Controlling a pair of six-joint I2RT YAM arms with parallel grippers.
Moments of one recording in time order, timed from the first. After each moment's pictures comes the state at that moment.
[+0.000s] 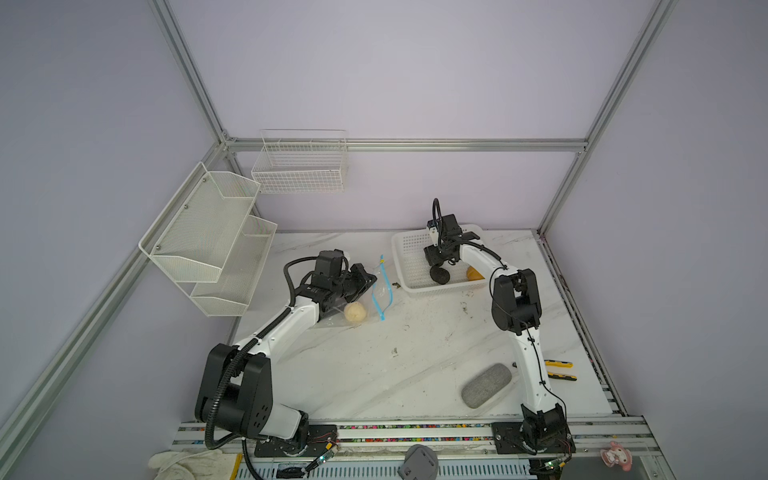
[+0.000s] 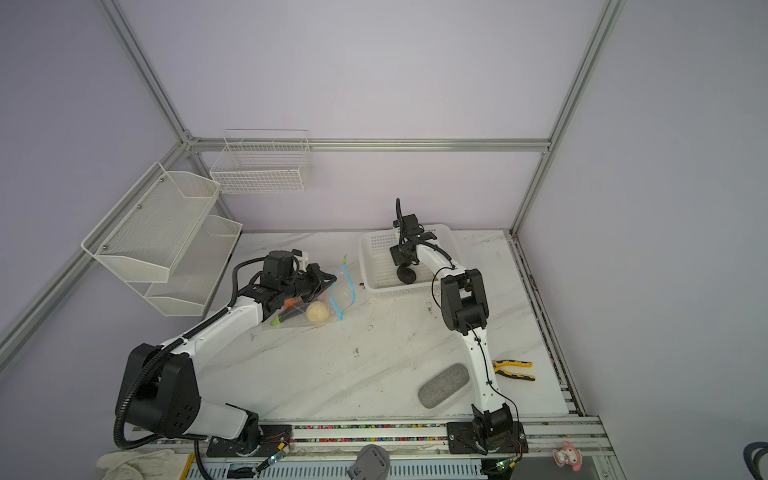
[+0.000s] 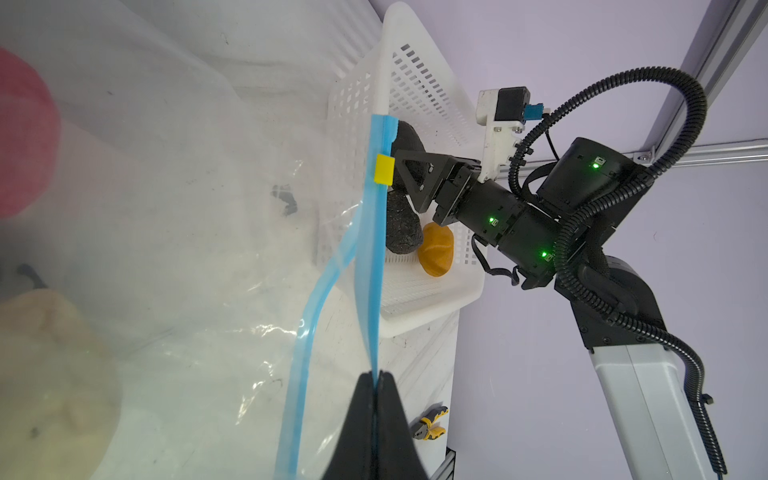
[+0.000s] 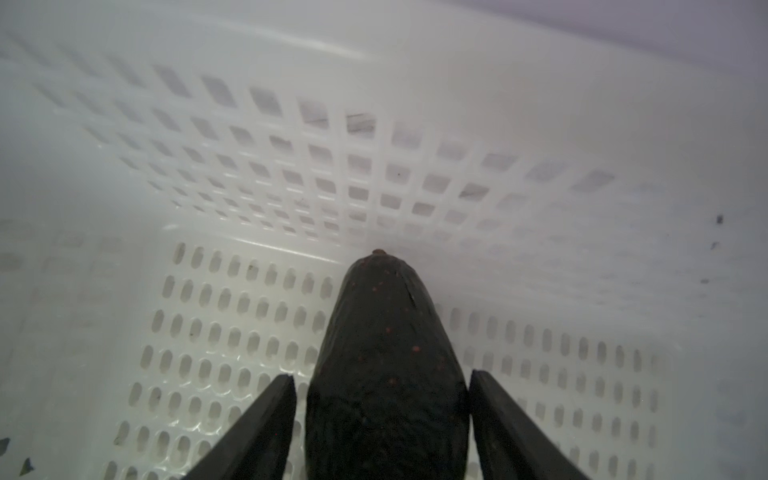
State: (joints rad) left arm -0.28 1.45 1.01 -0.14 0.42 -1.01; right arm 0.36 2.43 2.13 -0.62 0.00 -0.06
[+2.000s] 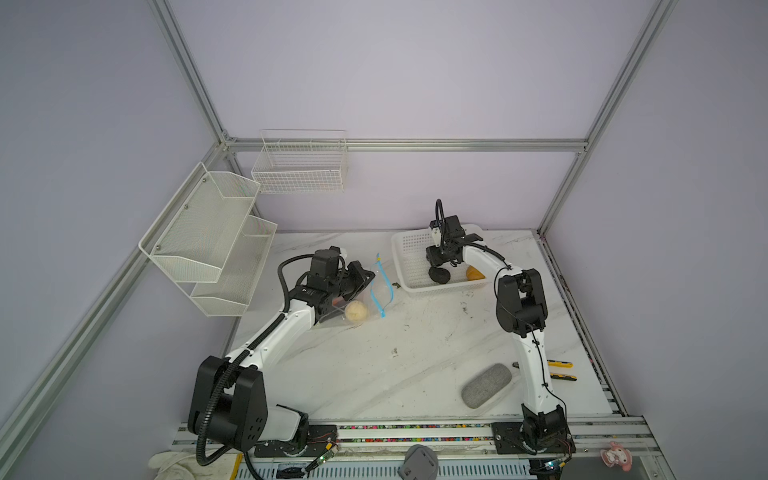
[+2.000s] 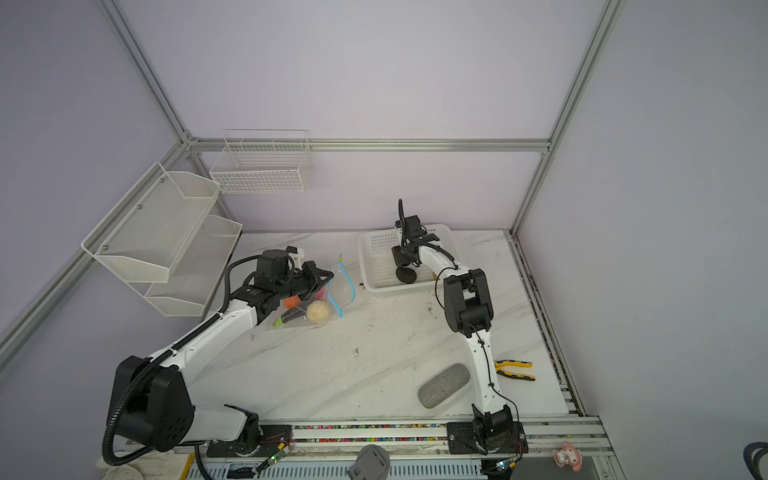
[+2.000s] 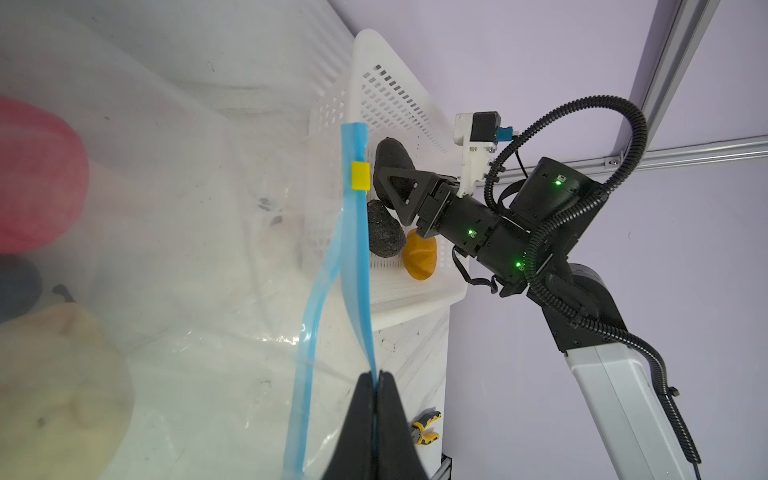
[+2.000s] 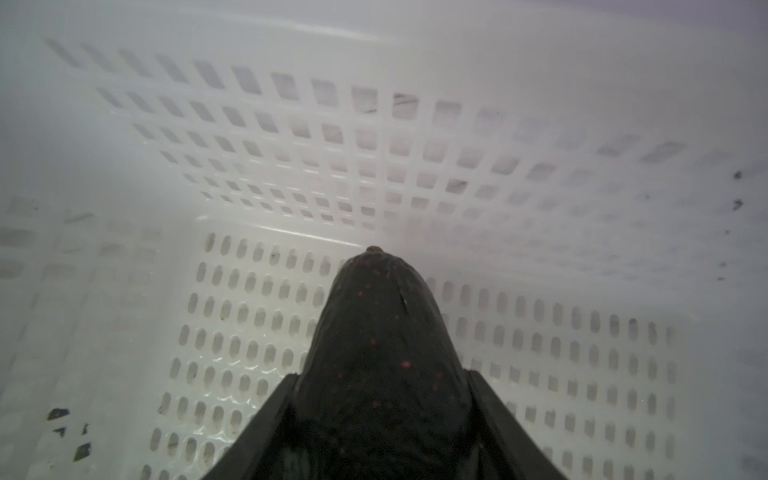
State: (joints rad) left arm -0.28 1.39 1.01 -0.16 0.40 -1.01; right arm 0.35 2.35 2.02 -0.56 -0.05 0.00
